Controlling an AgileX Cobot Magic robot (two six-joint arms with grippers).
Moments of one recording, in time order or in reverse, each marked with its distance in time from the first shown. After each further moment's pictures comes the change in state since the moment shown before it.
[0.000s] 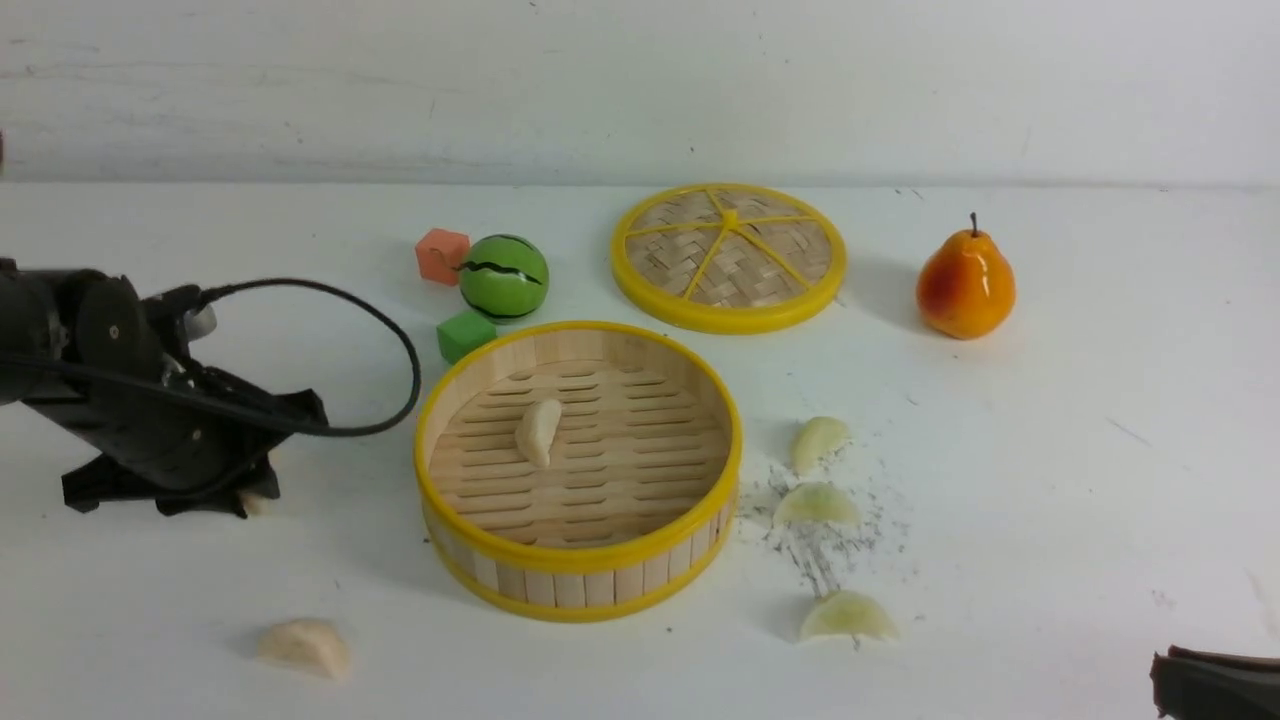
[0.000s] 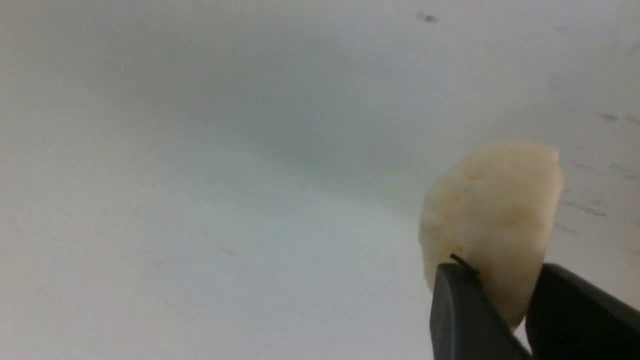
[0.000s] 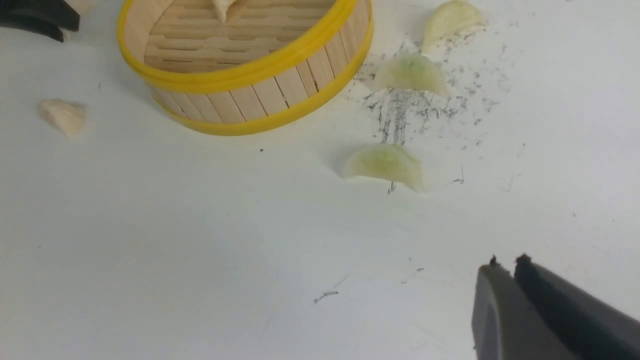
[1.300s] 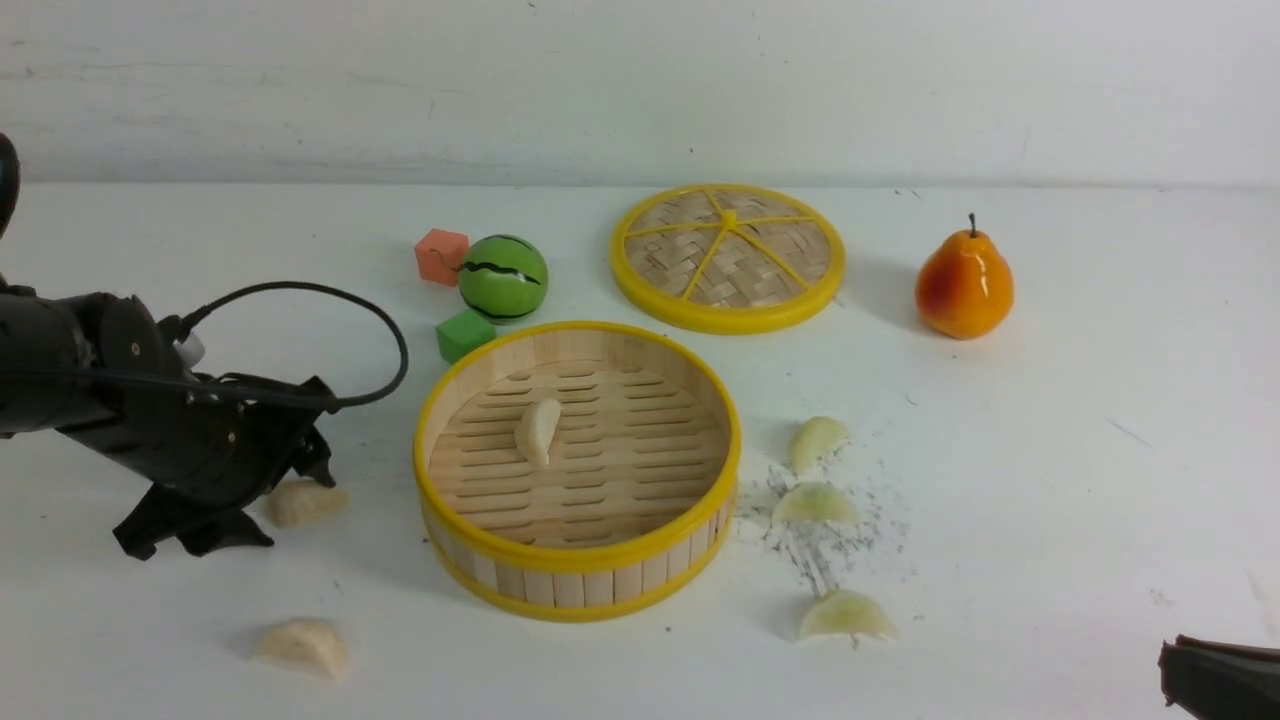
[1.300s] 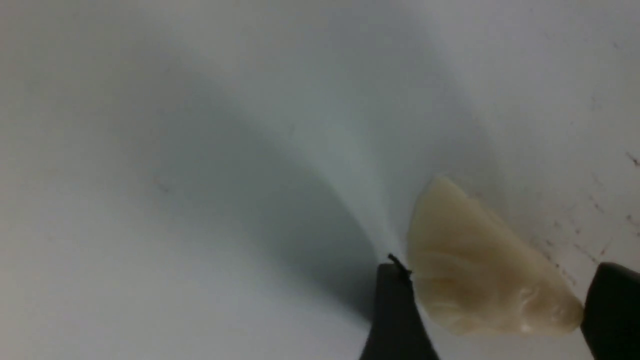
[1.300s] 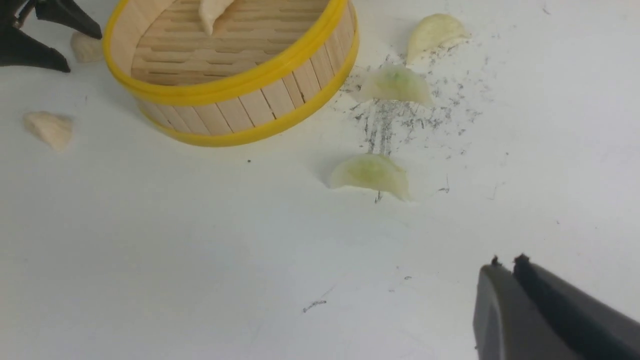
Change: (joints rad) right arm 0.000 0.000 0.000 -0.015 -0.017 0.015; left arm 0.020 0.102 0.028 -0.142 -0.106 -0.192
